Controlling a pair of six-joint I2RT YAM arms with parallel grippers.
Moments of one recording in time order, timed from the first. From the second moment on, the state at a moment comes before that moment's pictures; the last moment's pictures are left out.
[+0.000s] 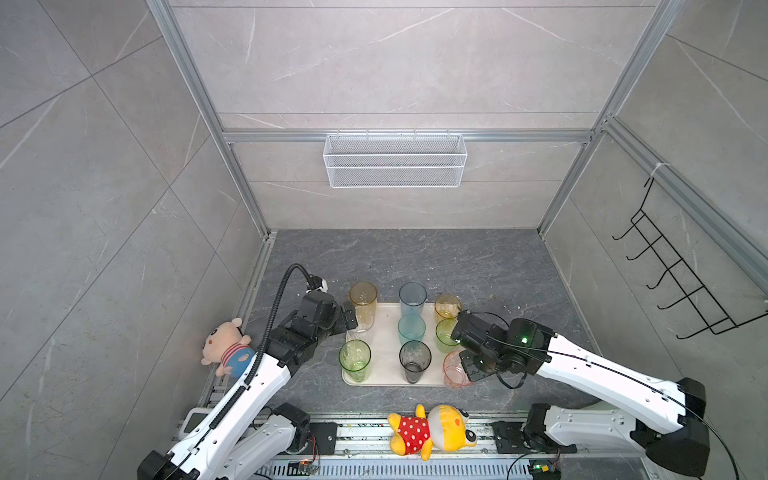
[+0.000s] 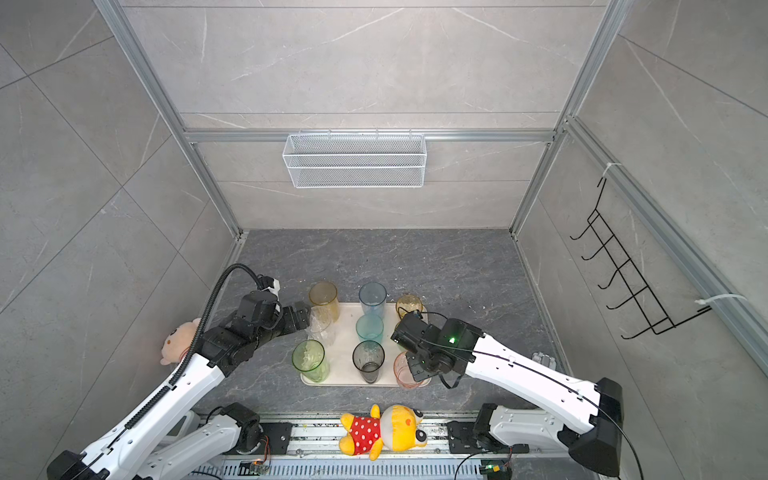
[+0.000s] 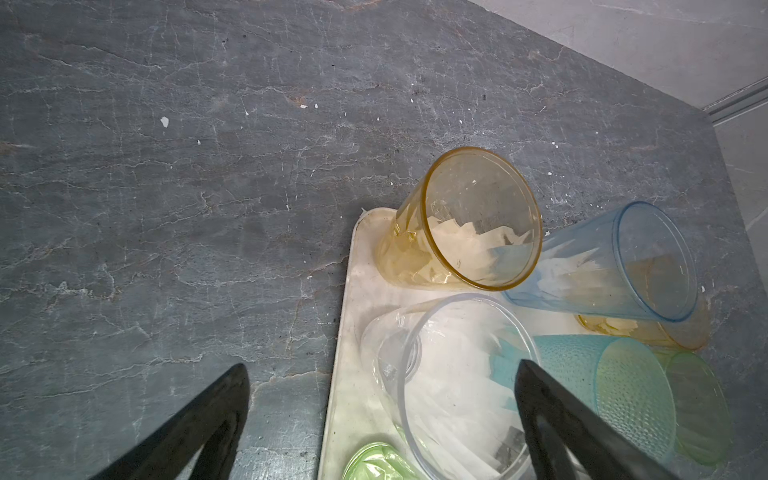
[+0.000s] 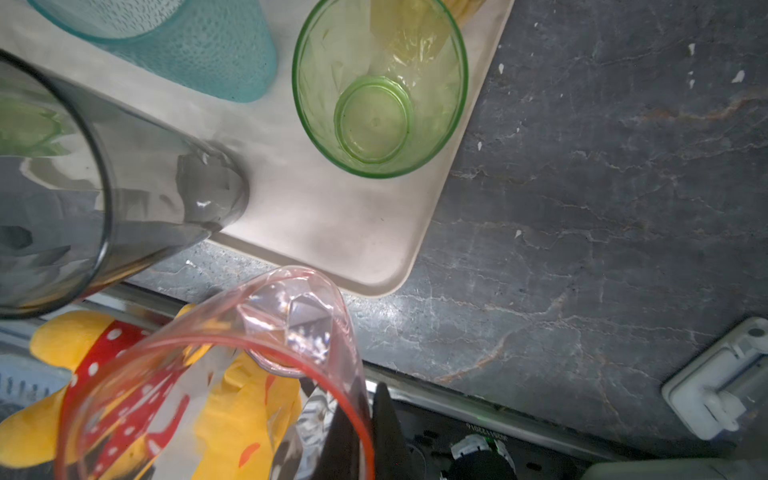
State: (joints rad) left arm -0.48 0.91 0.79 -0.64 -0.16 -0.60; right arm 1.01 1.17 1.08 -1.26 0.19 0.64
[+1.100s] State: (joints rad) left arm -0.48 0.89 0.77 -0.64 -0.16 -0.60; right arm 1.03 1.30 0.89 -1.00 0.31 0.71
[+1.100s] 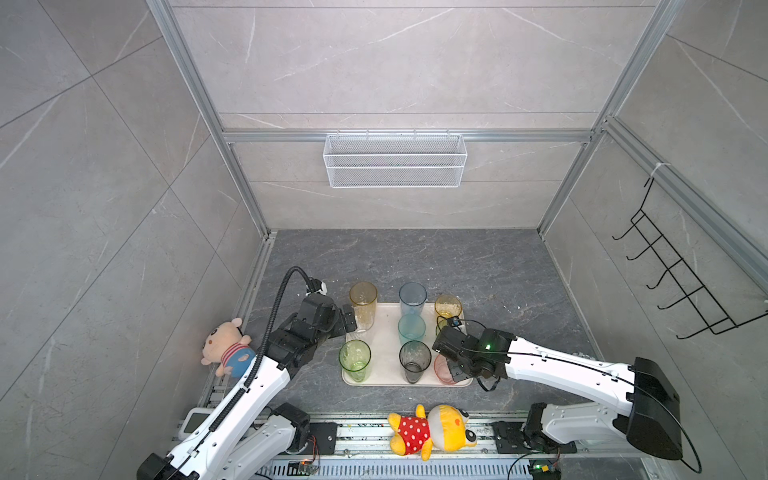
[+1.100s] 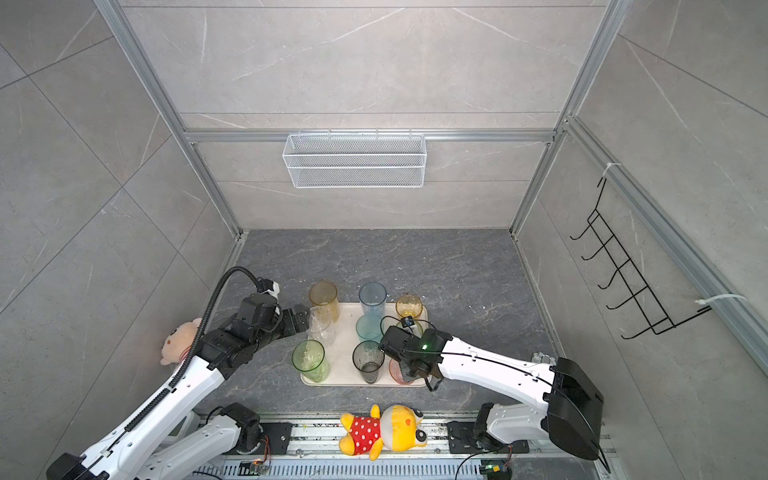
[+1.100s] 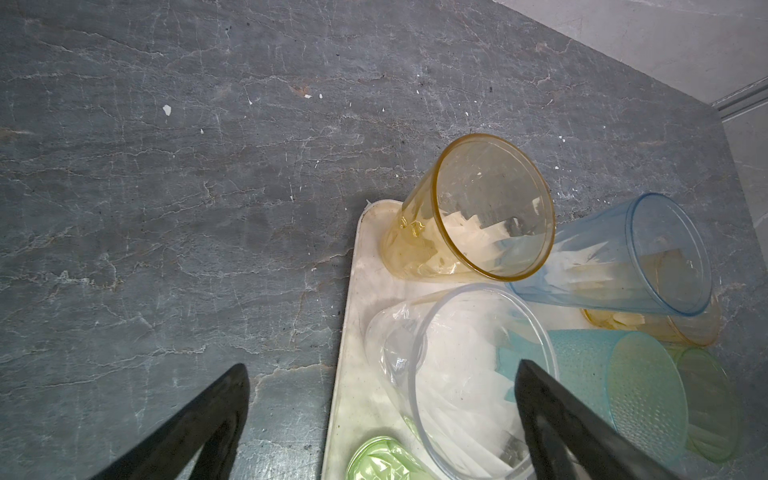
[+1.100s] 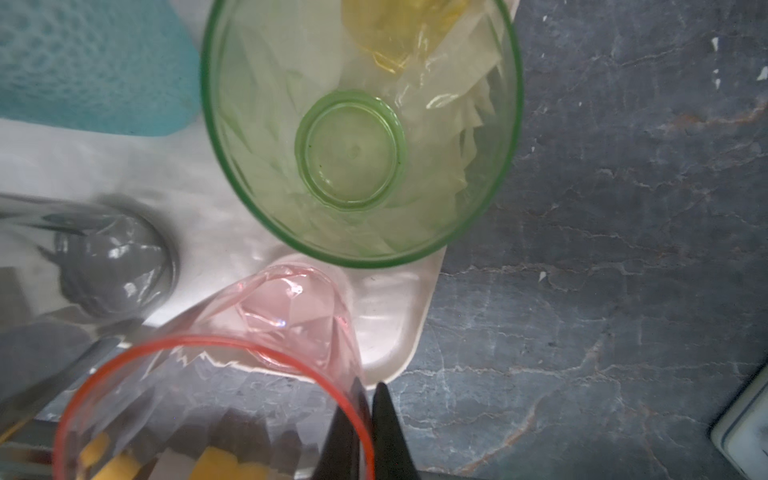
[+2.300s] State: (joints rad) left arm -0.48 0.90 0.79 -0.66 -0.20 -0.58; right arm 0.97 1.29 1.10 -1.12 0.41 0.72
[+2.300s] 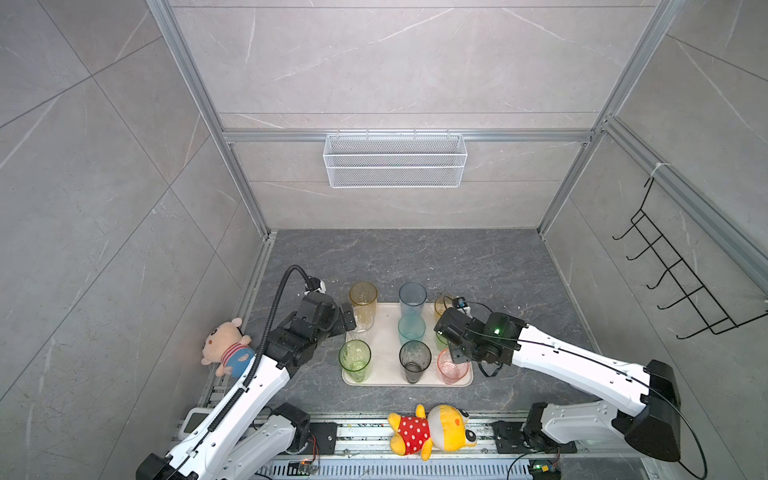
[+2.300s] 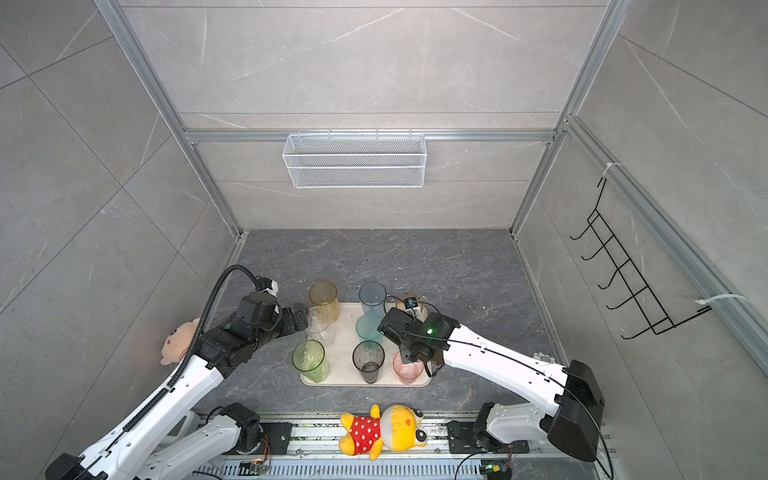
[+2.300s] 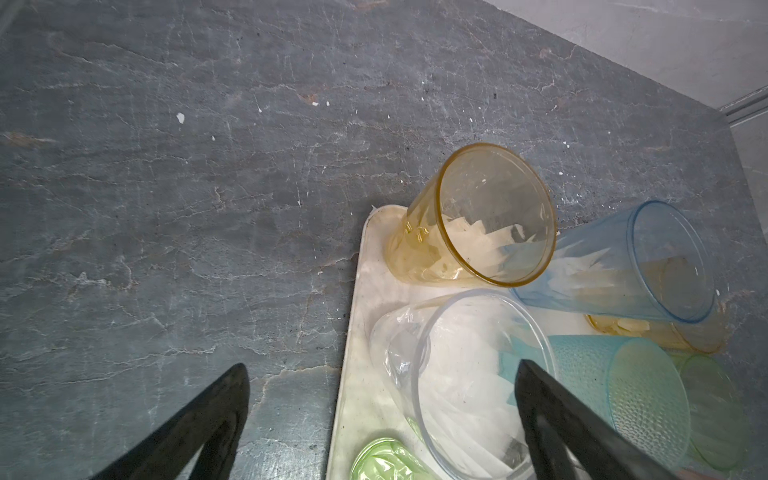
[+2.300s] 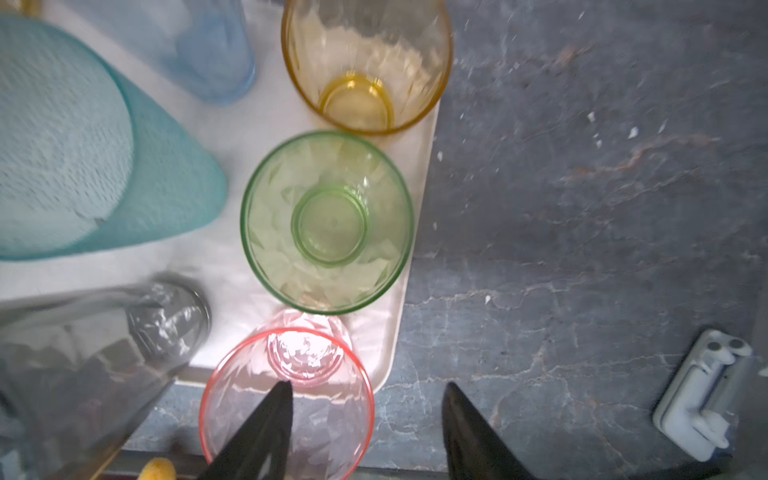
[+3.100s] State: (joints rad) left arm -0.19 0.96 0.57 -0.15 -0.50 -0.22; right arm 0.34 1.38 0.98 -0.42 0.76 0.36
